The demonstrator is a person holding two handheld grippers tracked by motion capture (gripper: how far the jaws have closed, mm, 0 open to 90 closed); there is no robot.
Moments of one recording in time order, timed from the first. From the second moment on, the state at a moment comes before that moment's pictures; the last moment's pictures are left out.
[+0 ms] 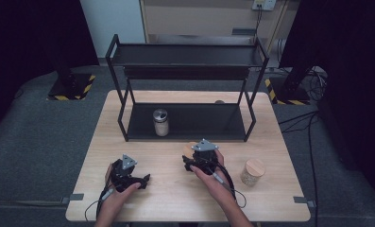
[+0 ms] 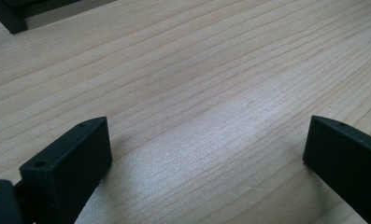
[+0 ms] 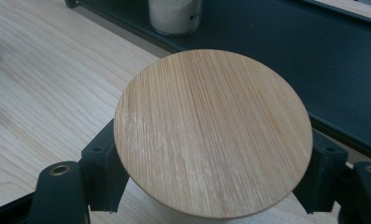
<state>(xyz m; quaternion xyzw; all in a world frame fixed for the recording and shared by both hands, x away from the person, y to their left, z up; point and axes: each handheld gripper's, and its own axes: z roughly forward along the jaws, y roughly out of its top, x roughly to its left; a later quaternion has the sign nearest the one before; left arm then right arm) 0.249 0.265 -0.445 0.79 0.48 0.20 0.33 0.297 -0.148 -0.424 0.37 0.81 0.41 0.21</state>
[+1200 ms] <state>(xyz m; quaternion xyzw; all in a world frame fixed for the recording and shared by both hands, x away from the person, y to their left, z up) 0.251 0.265 -0.445 0.79 0.48 0.20 0.33 0.299 -0.151 -0.405 0.38 0.80 0.41 0.22</state>
